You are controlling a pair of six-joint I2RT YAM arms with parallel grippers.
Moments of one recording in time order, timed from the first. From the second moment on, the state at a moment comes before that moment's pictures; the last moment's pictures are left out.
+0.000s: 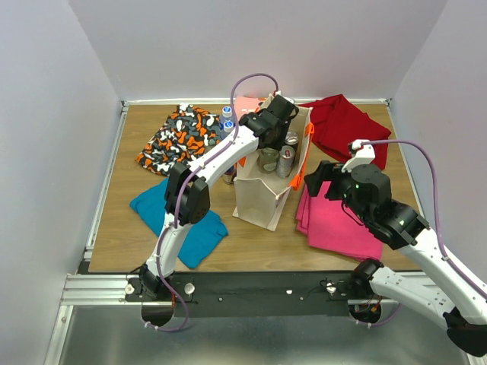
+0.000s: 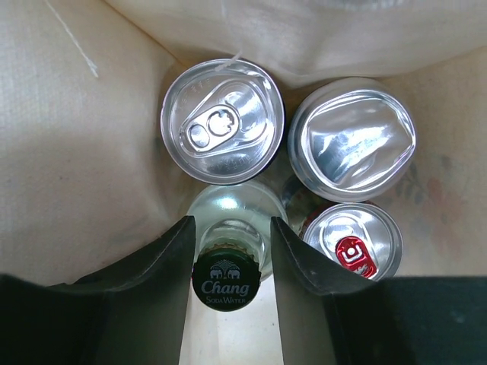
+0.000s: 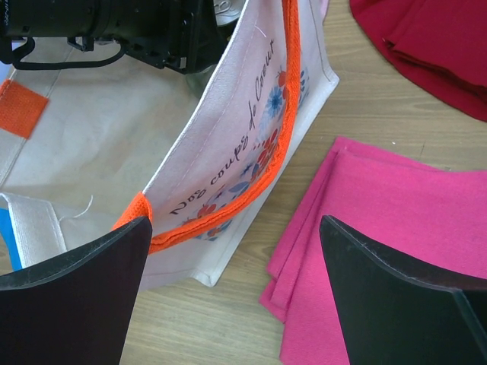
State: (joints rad) left arm -0.72 2.24 2.20 -0.80 -0.24 -0.27; right arm 0.69 0.78 0.91 -0.53 0.35 0.44
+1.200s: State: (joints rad) left arm -0.72 2.24 2.20 -0.79 -0.24 -0.27; right arm 0.69 0.77 0.91 -0.53 0.36 0.44
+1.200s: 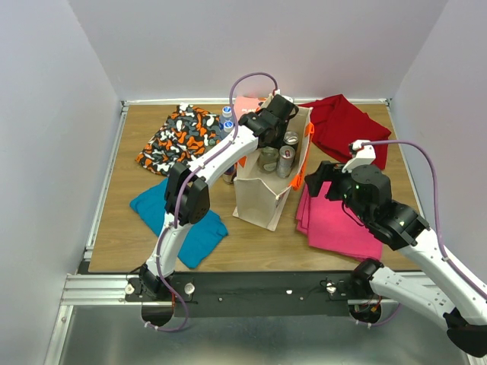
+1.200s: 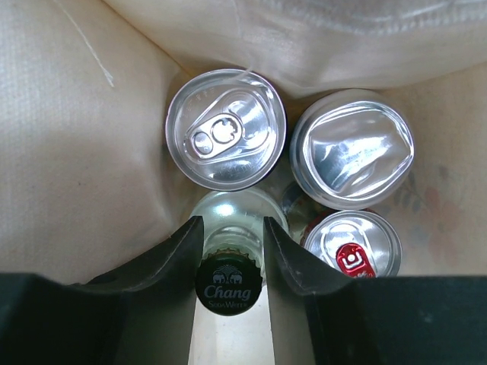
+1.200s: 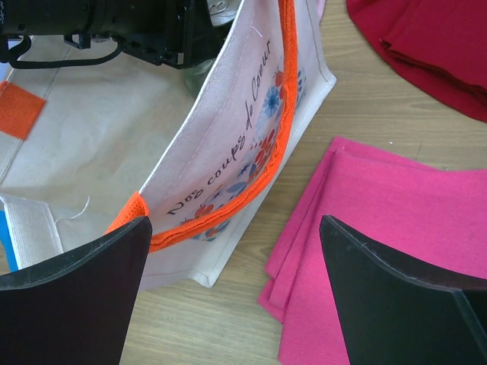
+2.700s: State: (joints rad) left arm -0.74 2.16 2.12 -0.83 -0.23 -0.24; right arm 0.69 0.75 0.91 -0.53 0.36 0.44
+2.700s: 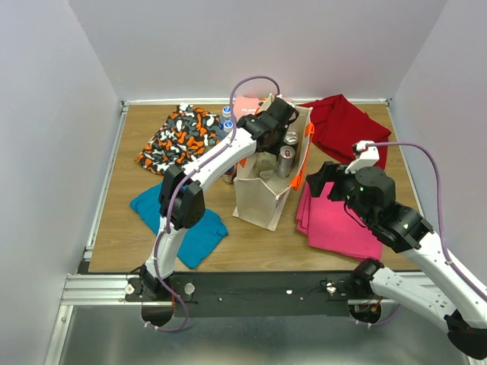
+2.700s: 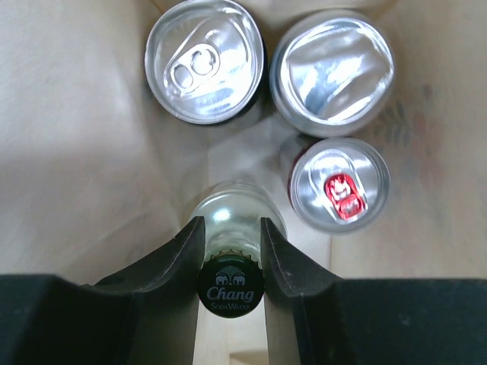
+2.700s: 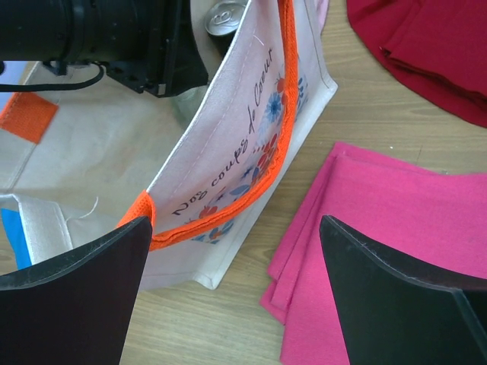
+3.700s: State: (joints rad) left arm -0.74 1.93 2.23 -1.02 -0.03 -0.19; right arm 0.69 0.66 0.89 -0.58 0.38 0.46
